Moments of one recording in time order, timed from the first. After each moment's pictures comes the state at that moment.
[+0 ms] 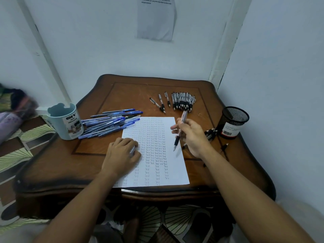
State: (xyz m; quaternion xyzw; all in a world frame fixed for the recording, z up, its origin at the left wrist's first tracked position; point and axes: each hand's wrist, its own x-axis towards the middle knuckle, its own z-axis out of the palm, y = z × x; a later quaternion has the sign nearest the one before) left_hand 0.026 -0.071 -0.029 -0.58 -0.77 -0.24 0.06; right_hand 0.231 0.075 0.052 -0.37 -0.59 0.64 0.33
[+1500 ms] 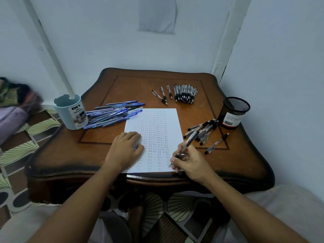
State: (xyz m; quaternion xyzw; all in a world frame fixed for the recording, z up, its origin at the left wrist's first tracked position) left_hand 0.039 -0.086 -0.023 -0.58 -0.79 -0.19 0.02; right_hand 0.283 -0.001 -0.008 -0.29 -0.68 0.62 0.25
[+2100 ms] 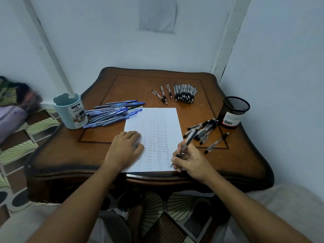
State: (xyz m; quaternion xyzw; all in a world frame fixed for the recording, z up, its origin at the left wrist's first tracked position) left_hand 0.039 -0.087 -0.024 -0.58 -0.79 -0.20 0.02; right_hand 0.285 0.002 -0.005 -0.28 -0.70 0.62 0.23
